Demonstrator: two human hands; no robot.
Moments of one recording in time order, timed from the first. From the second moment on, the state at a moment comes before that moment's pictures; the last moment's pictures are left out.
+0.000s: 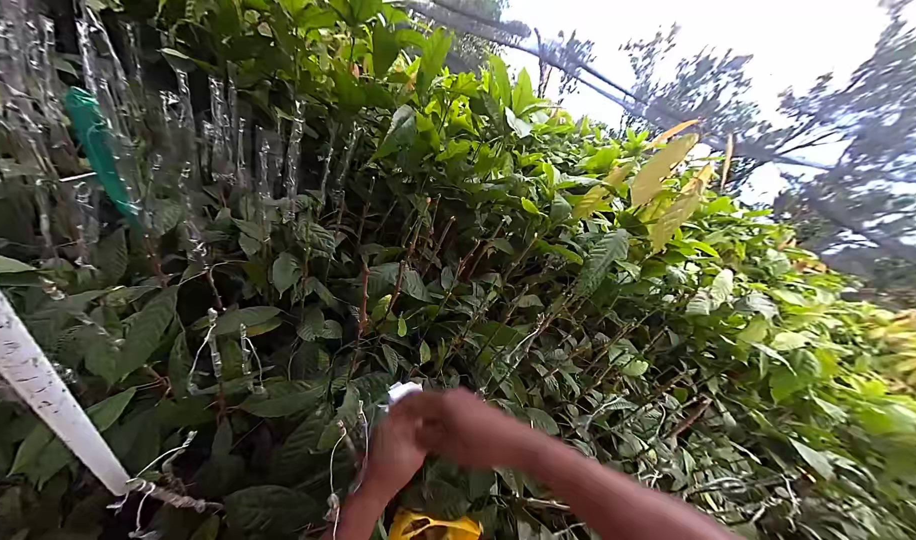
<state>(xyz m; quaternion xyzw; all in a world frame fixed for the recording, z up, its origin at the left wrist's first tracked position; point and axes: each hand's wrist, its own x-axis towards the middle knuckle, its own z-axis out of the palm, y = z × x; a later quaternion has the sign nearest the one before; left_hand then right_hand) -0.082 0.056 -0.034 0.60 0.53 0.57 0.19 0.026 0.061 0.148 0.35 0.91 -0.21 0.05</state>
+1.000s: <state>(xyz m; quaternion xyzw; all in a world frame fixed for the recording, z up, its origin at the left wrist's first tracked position) -0.078 0.065 -0.011 0.62 0.53 0.56 0.13 0.042 0.070 0.180 0.37 0.90 -0.24 0.00</state>
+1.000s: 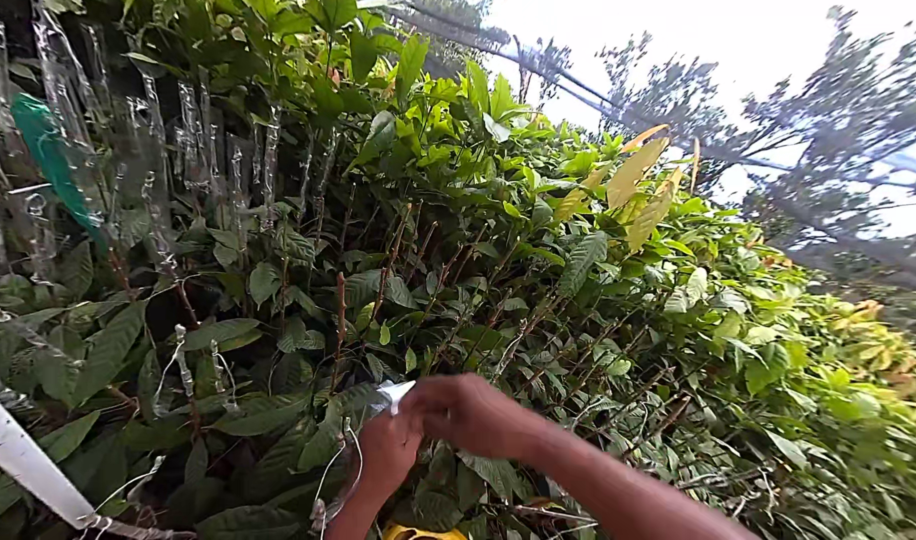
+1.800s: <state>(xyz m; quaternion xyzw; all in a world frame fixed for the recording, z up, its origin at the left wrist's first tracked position) -0.084 0.069 0.001 0.58 0.45 0.66 0.16 0.095 0.040 0.170 0.43 0.87 -0.22 -0.04</state>
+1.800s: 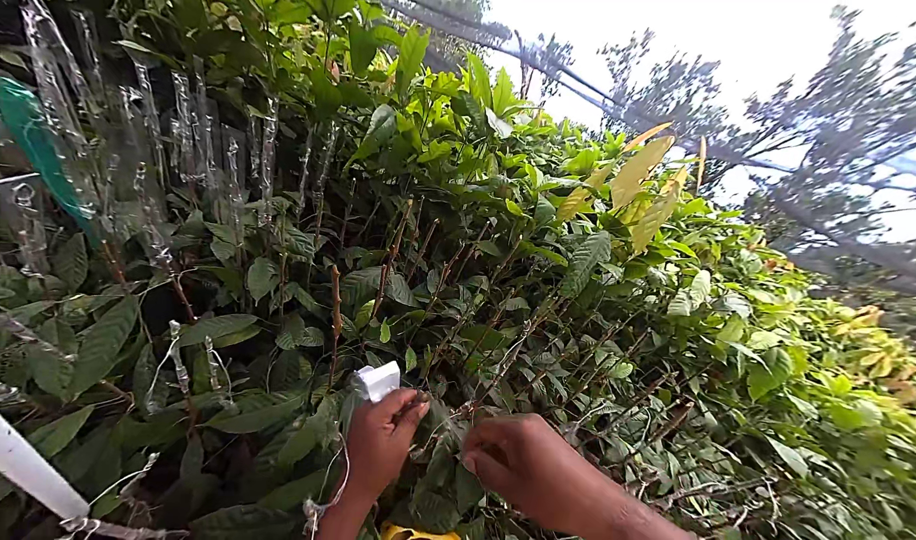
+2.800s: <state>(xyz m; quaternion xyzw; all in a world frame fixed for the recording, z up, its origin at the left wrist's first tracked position) -0.093 0.070 -0.007 0.54 0.33 0.72 0.28 0.061 0.118 0.128 0.45 0.79 -0.39 -0.14</state>
